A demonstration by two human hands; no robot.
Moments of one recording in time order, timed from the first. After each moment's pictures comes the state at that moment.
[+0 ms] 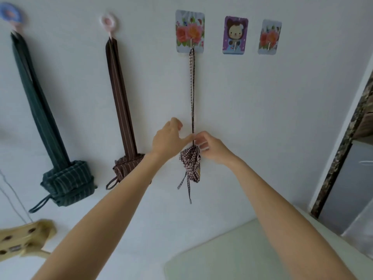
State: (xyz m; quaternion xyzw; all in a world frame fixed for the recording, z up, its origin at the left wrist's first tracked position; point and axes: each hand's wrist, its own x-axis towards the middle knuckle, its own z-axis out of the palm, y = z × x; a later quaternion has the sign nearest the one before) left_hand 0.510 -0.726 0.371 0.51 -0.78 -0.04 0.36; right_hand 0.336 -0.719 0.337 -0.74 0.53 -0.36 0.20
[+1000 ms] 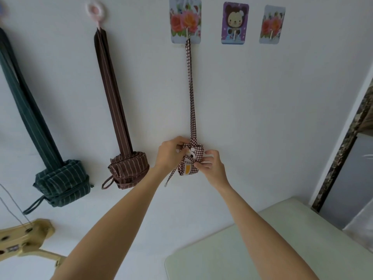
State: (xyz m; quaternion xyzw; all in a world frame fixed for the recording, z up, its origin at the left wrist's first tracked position) left_hand 0.502 -0.746 0.309 0.46 -0.78 -0.13 0.41; right_hand 0.345 -0.722 0.236 -0.55 0.53 -0.58 0.28
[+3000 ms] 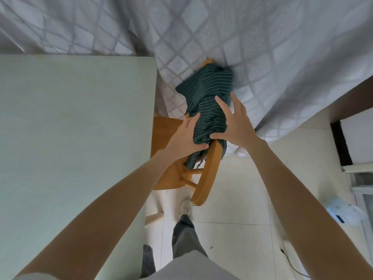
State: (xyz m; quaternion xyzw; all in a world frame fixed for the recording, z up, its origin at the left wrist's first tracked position) left_hand 0.009 0.001 -0.022 -0.01 -0.91 -0.39 -0.14; right_hand -0.059 0.182 0.007 -0.21 0.96 -0.17 0.11
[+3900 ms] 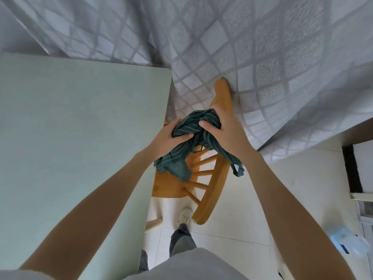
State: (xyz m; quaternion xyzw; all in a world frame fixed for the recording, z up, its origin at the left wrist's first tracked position) left_hand -0.010 -0.063 0.017 0.07 -0.80 -0.59 -0.11; right_hand -0.069 0.121 0.075 -0.26 0.88 -0.39 0.11
